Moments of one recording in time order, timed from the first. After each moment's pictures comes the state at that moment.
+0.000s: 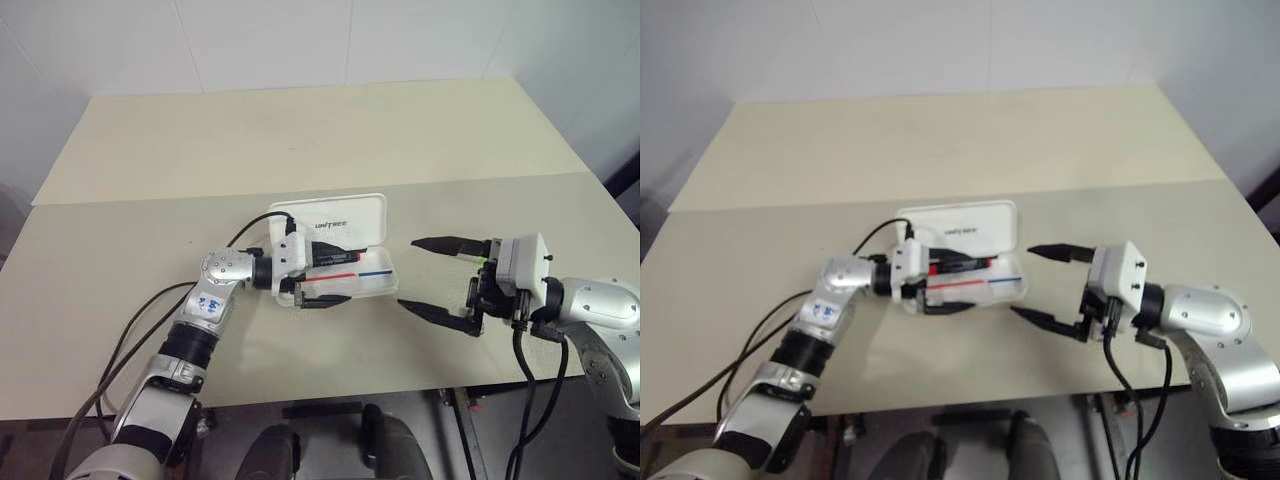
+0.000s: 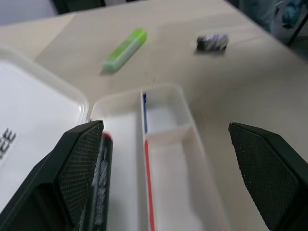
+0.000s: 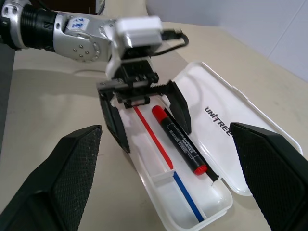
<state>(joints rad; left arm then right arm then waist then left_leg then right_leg) -0.65 0.33 -0.19 0.38 -0.18 -0.15 -1.14 -0.18 -0.78 -0.16 -0.40 0.54 0.24 1.07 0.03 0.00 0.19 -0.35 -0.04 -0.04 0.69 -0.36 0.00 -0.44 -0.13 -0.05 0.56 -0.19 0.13</state>
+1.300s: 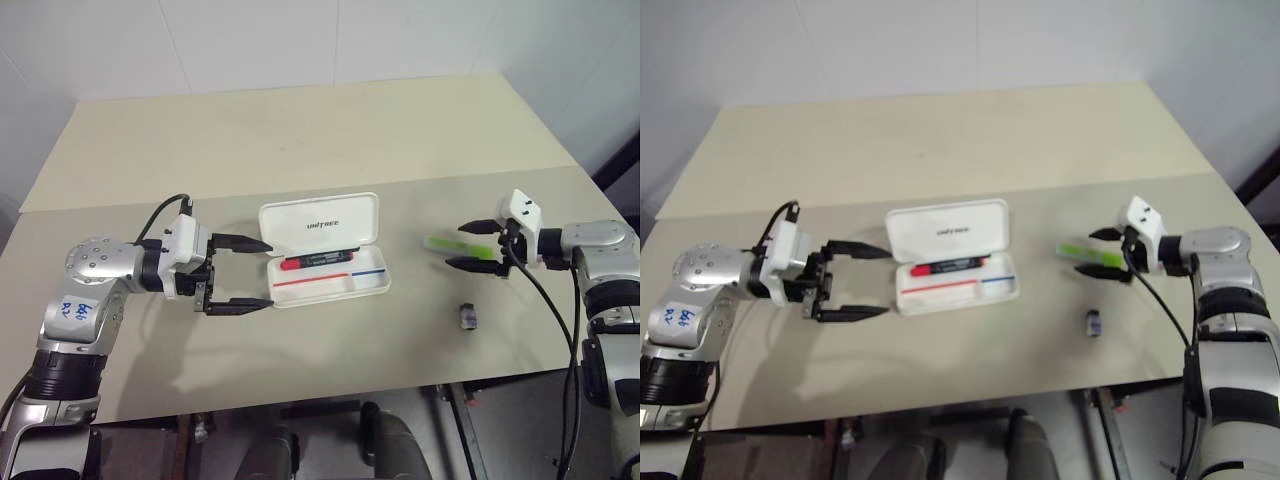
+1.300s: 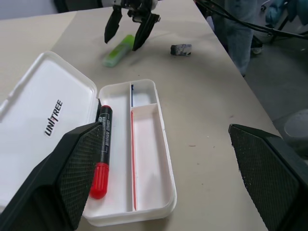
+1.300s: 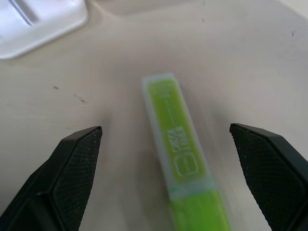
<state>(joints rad) -0.43 0.75 0.07 -0.07 -0.47 0.20 -1.29 -0.97 -0.77 0.05 1.17 0.03 -0.20 1.34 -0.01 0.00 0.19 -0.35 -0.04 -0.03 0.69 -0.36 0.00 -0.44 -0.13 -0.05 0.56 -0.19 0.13</state>
